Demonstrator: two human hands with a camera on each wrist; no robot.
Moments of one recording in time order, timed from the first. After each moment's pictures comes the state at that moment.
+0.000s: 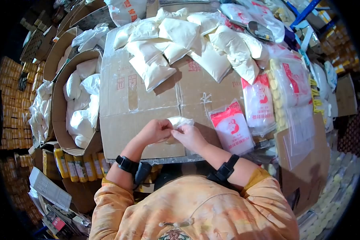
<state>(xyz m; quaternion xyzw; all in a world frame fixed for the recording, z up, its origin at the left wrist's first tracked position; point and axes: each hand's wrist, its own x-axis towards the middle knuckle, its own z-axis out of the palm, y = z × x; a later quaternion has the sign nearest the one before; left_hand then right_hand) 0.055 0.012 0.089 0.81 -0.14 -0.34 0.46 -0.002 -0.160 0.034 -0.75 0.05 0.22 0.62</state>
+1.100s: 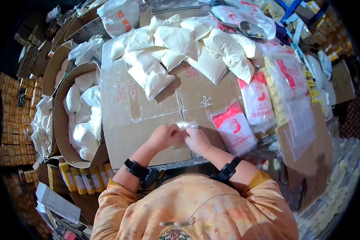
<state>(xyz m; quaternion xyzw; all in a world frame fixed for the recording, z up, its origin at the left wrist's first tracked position) 0.059 0.003 0.077 0.87 -0.25 -0.24 0.35 -0.004 -0.161 0.036 -0.85 0.03 0.14 0.51</state>
